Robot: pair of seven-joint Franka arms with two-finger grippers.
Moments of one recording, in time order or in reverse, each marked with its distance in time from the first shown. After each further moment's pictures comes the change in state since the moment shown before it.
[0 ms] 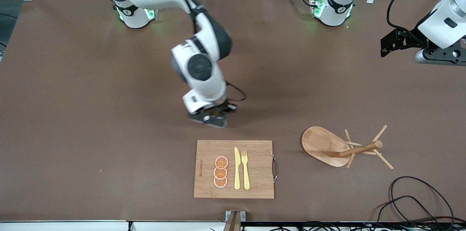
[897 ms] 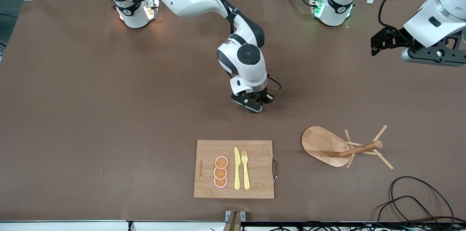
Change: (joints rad) left arm -0.001 0.009 -0.046 0.000 -0.001 0.000 0.000; right arm 0.086 0.169 0.040 0.113 0.000 0.137 0.295
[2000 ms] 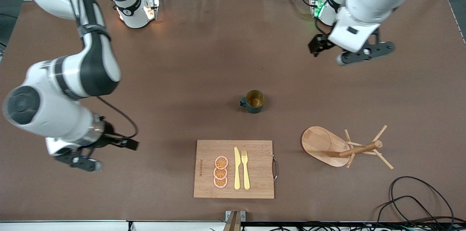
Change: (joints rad) left arm -0.091 0.115 -0.269 0.050 0.004 0.006 -0.795; right arm -0.669 -0.302 -0.060 0.046 -0.039 -0.500 -0.938
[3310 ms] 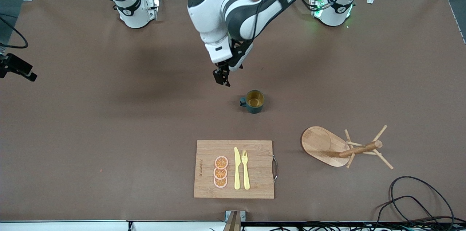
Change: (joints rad) left arm -0.588 0.549 0.026 0.100 0.656 0.338 -1.451; right arm -0.222 -0.717 -0.001 -0.665 -0.125 0.008 -0.371
